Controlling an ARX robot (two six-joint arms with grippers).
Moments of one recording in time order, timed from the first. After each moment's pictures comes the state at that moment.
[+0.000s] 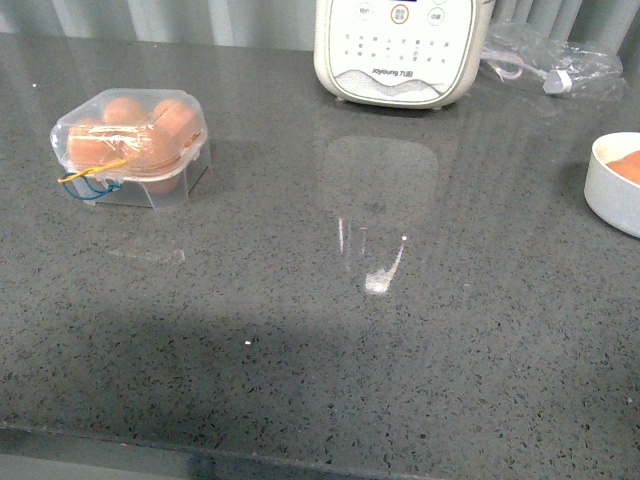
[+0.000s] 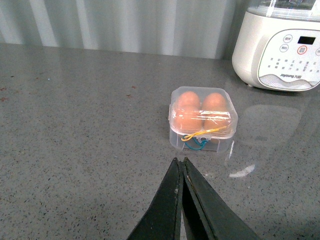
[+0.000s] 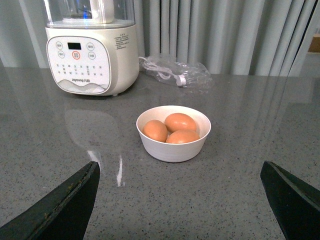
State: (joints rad) left arm 0.00 0.43 0.07 0.36 0.00 0.00; right arm 0.00 0.00 0.01 0.00 0.00 -0.01
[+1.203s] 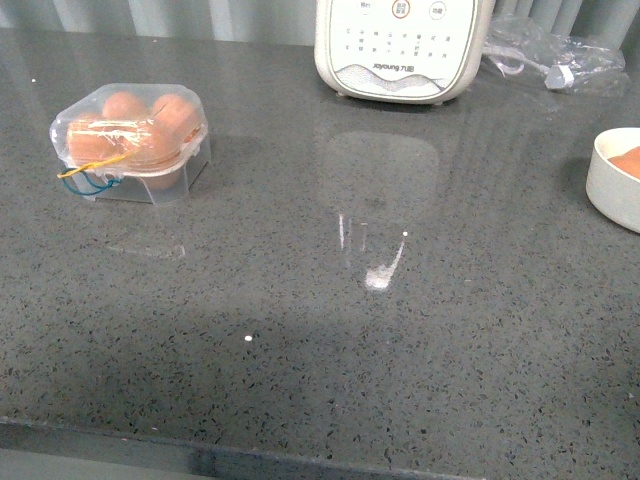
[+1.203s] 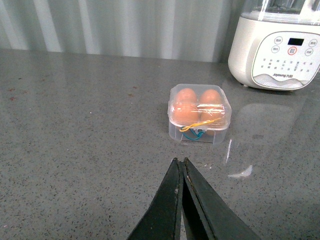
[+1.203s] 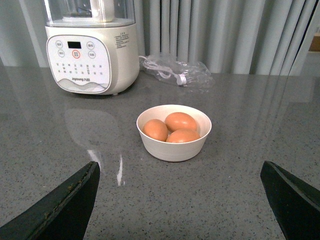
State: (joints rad) left arm 0.00 0.00 0.03 0.00 0.00 0.00; right arm 0.00 0.00 0.01 0.00 0.00 -0.01
